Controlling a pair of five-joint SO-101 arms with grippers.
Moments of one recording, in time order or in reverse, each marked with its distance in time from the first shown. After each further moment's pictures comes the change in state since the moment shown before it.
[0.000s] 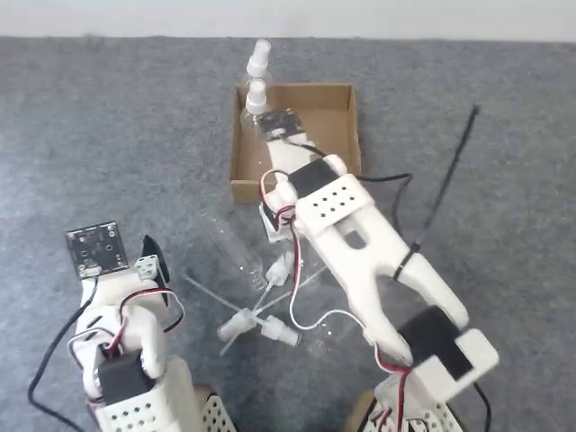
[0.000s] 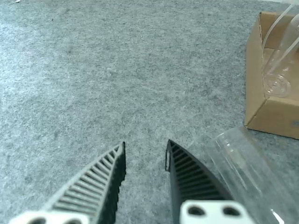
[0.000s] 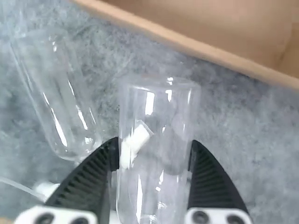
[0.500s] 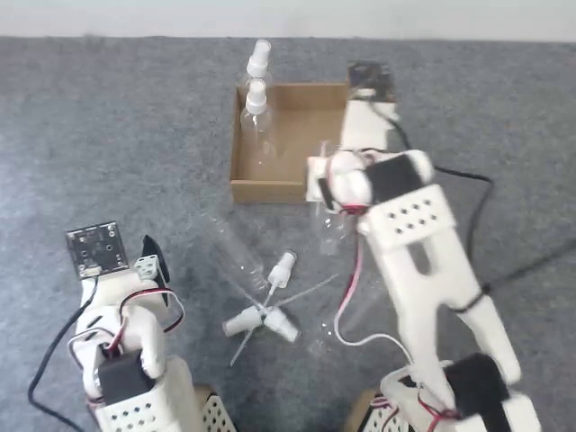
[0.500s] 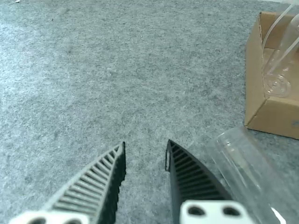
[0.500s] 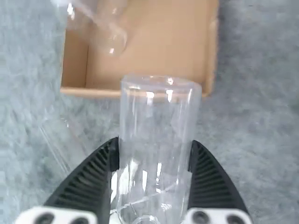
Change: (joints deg) left arm 0.0 0.0 0.0 0.0 0.0; right arm 12.2 -19.3 1.2 1.1 -6.5
